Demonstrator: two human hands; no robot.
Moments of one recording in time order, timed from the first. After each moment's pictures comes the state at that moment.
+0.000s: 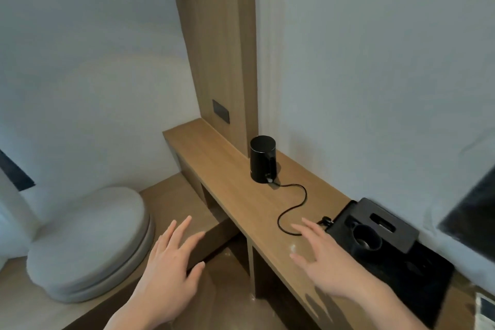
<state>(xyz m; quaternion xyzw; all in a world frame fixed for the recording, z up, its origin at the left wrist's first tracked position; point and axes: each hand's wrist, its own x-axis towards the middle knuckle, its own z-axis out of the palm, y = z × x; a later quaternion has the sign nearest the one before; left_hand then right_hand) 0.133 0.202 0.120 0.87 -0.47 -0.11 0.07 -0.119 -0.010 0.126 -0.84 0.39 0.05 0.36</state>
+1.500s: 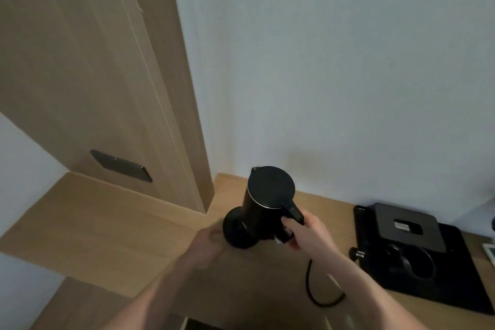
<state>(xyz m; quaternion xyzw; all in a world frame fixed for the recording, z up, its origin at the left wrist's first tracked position) 0.454 -0.309 -0.073 0.69 -0.55 -0.46 0.08 0.185 -0.297 0.025 -0.44 0.71 -0.23 0.50</state>
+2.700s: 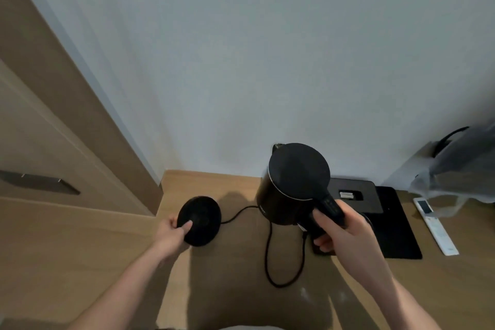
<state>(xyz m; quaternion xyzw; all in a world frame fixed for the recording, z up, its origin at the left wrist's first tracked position) 0.394 -0.344 -0.098 0.75 -0.39 -0.50 0.19 0.059 -0.214 0.108 -0.39 0.75 -0.36 0.39</state>
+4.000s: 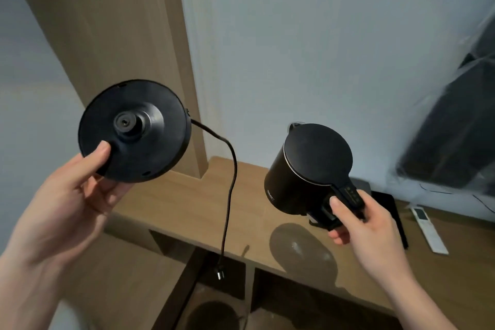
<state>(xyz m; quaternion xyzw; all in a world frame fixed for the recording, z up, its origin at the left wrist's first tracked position) 0.416 0.055 0.266 0.44 -0.38 -0.48 0.66 0.037 0.059 0.202 -0.53 0.64 -0.45 0.33</state>
